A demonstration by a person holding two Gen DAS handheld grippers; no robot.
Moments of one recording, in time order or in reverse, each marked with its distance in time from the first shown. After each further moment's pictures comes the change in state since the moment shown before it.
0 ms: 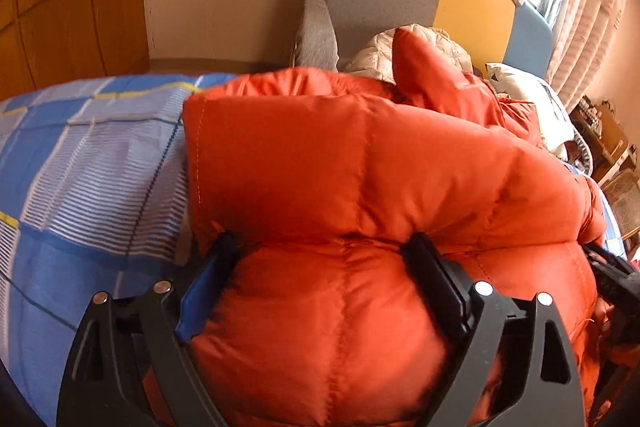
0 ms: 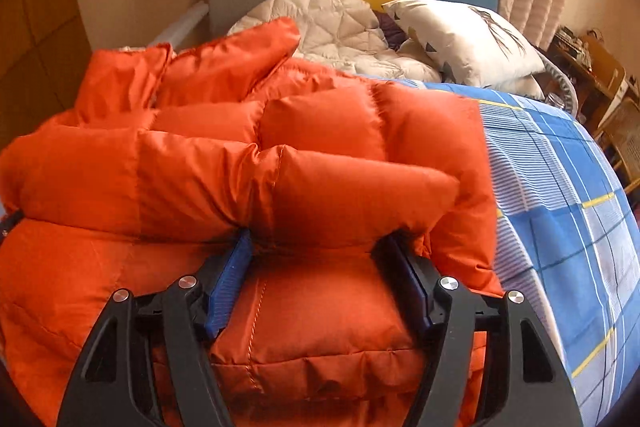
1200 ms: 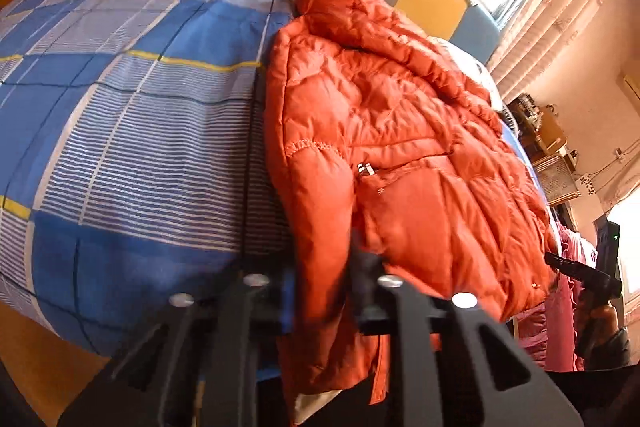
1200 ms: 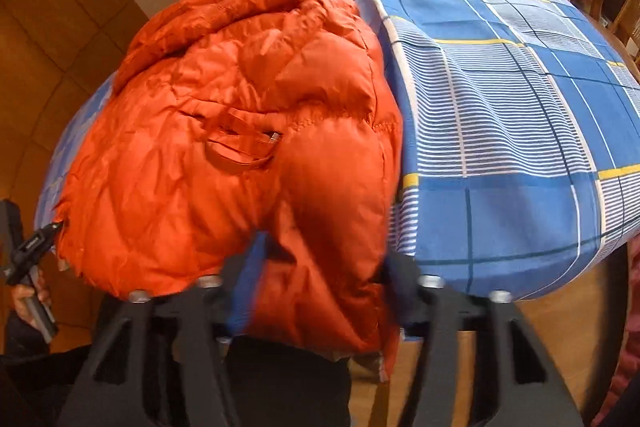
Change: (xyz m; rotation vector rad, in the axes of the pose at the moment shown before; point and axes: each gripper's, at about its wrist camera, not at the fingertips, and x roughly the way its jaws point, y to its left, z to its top) left arm -0.223 0.079 -0.240 -0.095 0.064 -0.228; right arm -0.201 -0.149 -0.236 0.101 0.183 0.348
